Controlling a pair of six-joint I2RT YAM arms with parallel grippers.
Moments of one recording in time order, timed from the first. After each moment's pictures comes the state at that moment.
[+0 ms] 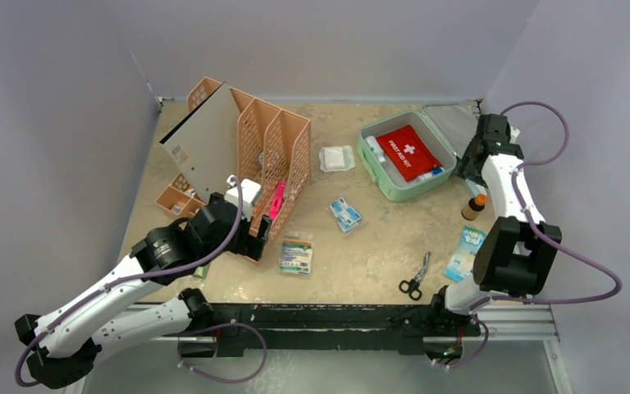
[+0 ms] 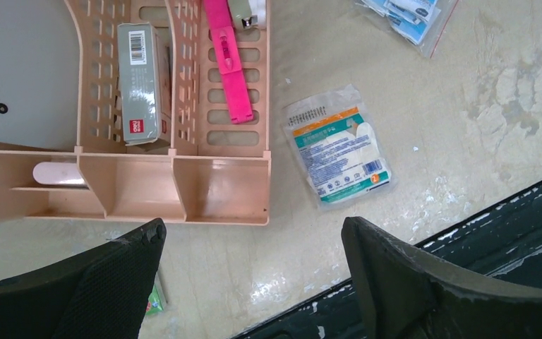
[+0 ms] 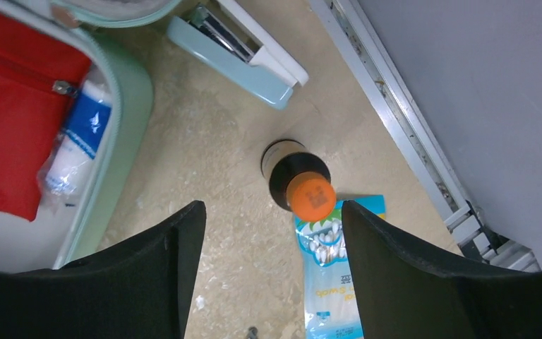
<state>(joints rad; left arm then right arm) -0.91 0.77 0.95 -0.91 -0.36 -0.33 -0.20 1.53 1.28 -0.76 0.39 0.29</state>
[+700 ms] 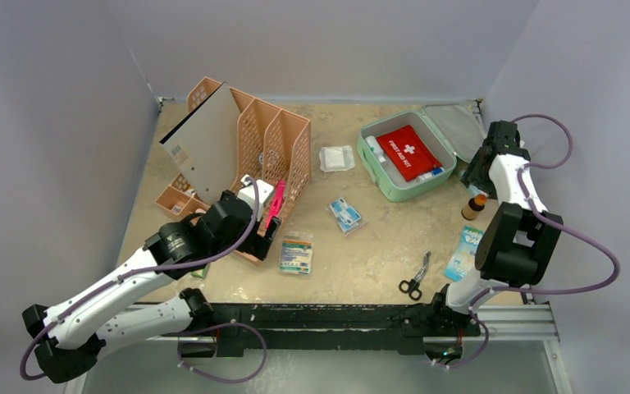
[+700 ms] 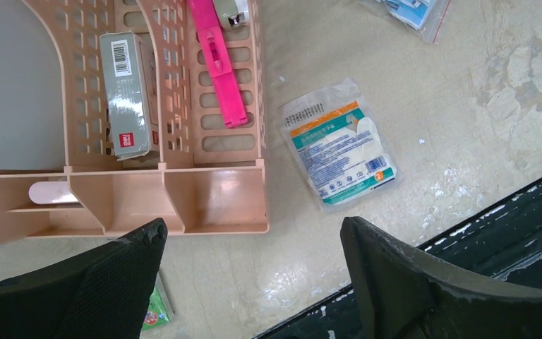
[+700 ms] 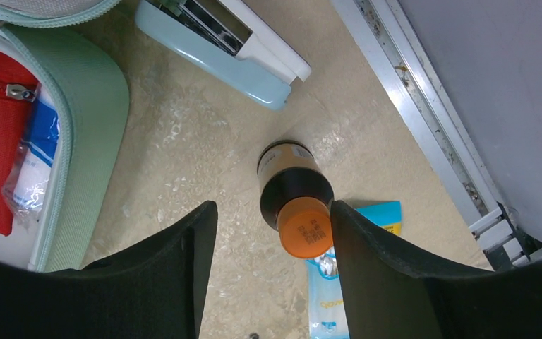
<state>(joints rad) -0.91 0.83 0.93 -0.86 -0.33 -0.25 -0.31 1.61 1.25 -0.73 0.24 0.29</state>
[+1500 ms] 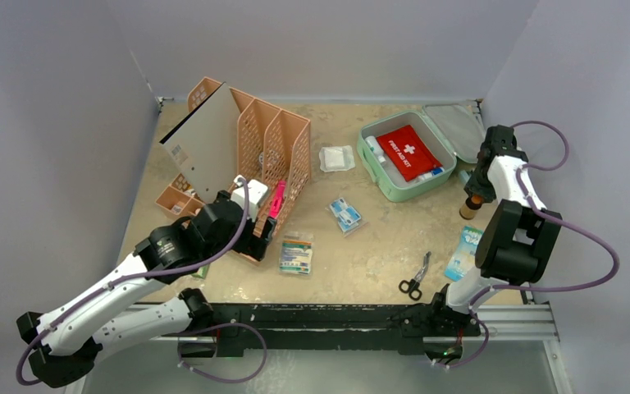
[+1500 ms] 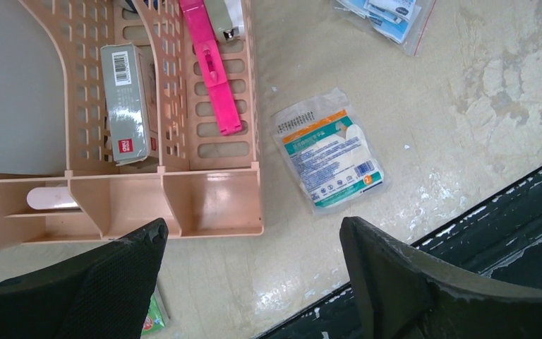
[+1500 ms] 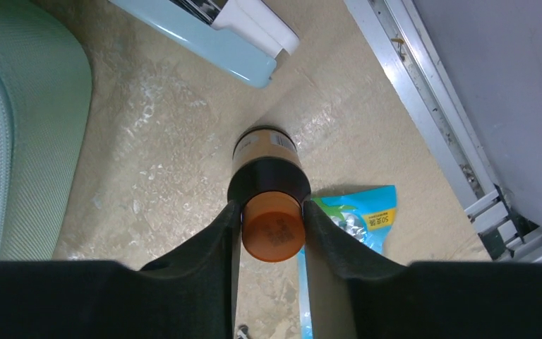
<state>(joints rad) -0.91 0.78 0.94 -0.85 -0.32 -0.24 -0.32 1.63 1.23 -0.76 0.26 0.28</state>
